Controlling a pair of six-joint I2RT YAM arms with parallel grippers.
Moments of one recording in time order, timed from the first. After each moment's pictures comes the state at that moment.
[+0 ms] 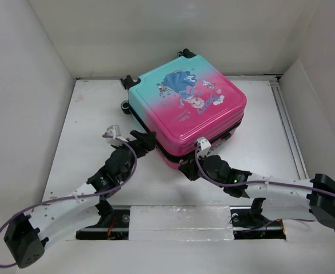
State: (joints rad) left arm -0.88 0.74 0.37 0.21 -0.58 -0.87; right arm 1.09 1.13 0.47 0.29 0.21 0.57
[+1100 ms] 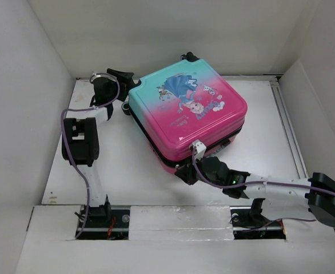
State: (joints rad) left arm 0.00 1.98 1.31 0.45 0.26 -1.25; right arm 1.11 1.13 0.46 0.30 0.10 0.56
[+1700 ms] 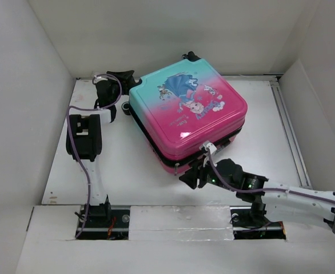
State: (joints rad) left arm -0.02 2.09 1.32 0.74 0.29 -1.48; right arm 1.13 0.89 0.45 0.14 0.09 0.57
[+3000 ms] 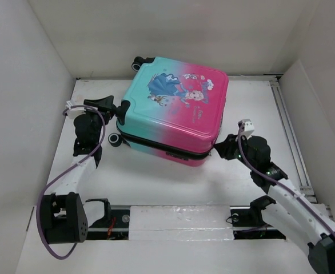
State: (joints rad) left arm 0.02 1.11 0.60 0.50 0.03 -1.18; right arm 0.41 0.79 0.45 -0.02 -0.14 0.38
